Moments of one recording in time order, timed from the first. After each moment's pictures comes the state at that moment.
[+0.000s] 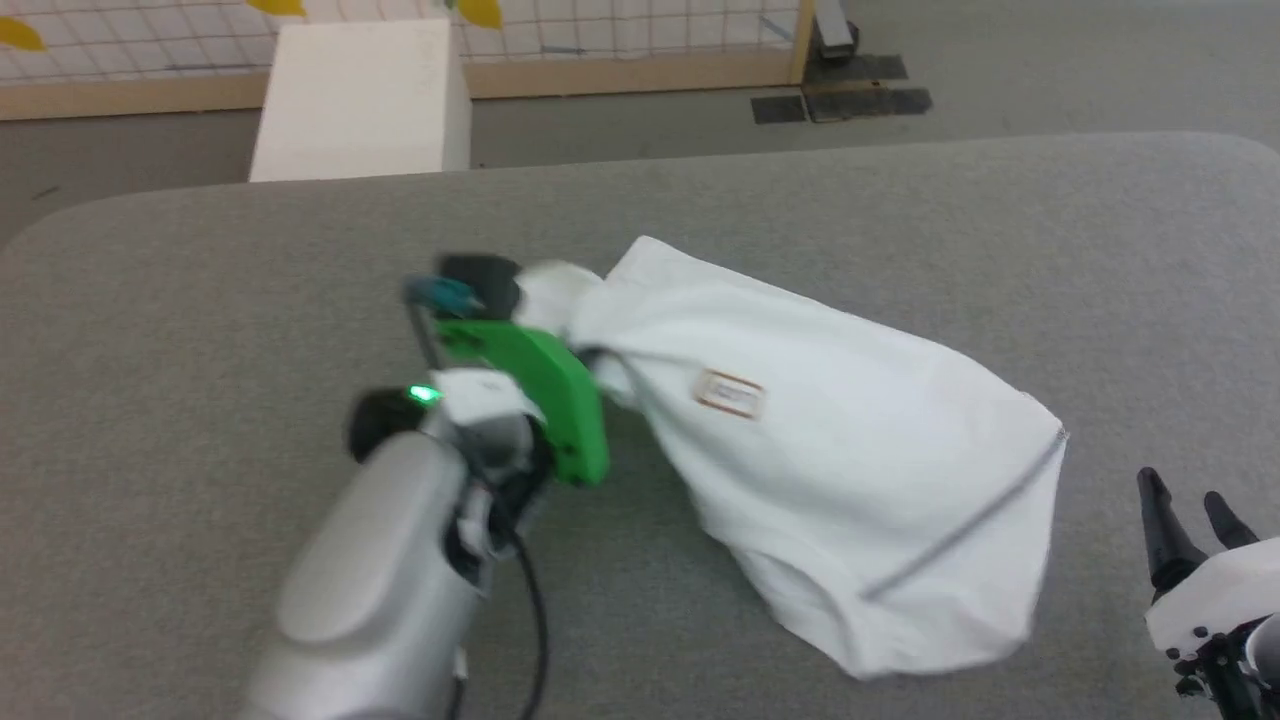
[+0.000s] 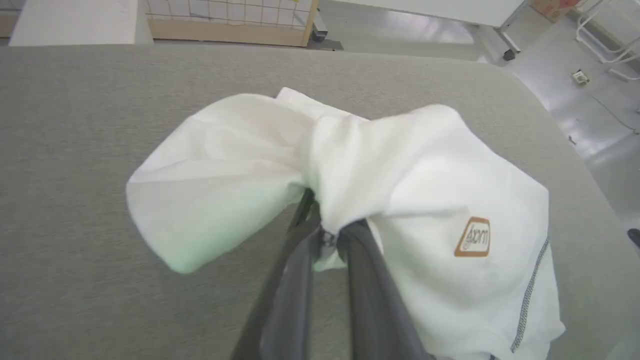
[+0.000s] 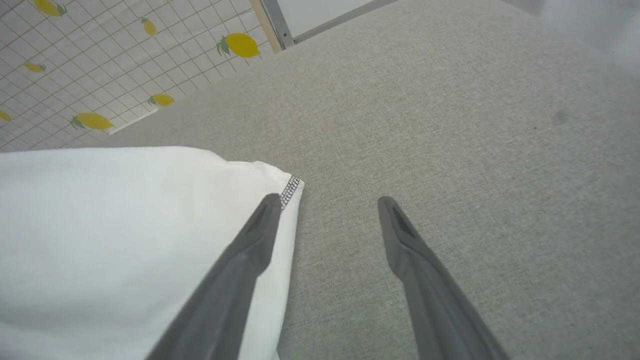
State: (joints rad) left arm -0.51 0.12 -0.43 0.24 -0.60 0.13 0.46; right arm -0.04 -0.05 -0.38 0.06 0.35 0.13 0.32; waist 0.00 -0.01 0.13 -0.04
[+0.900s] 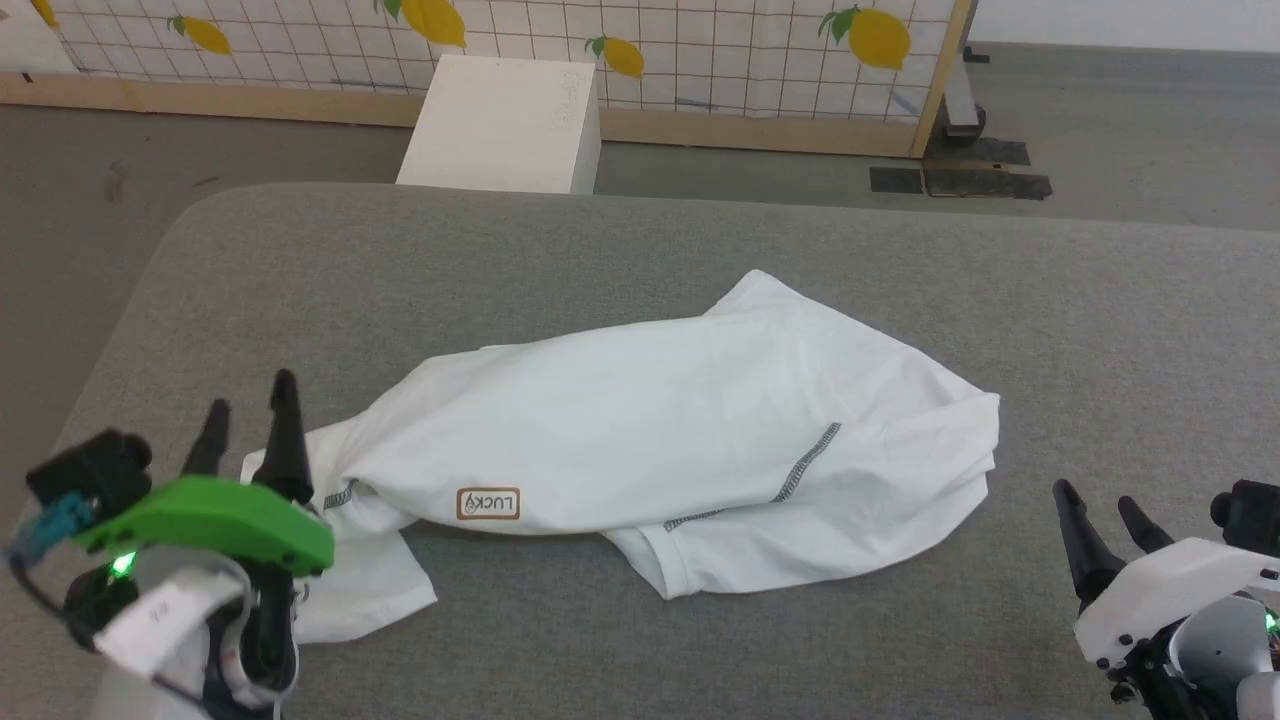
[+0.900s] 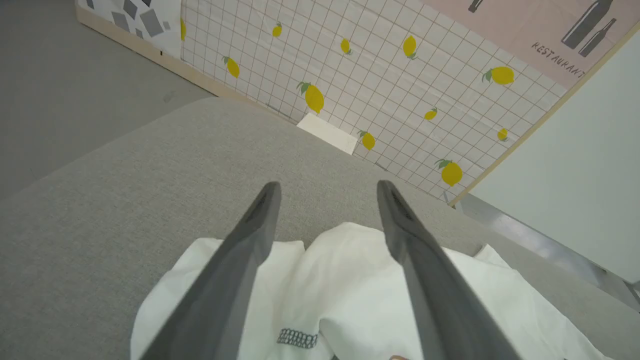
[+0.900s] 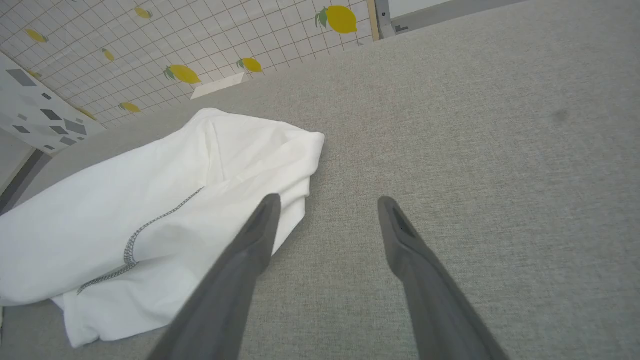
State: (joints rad) left arm -0.16 0.26 -0.04 0.06 -0.70 0.16 0.05; right arm -0.04 -0.05 -0.25 0.12 0.34 0.13 0.31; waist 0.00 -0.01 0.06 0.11
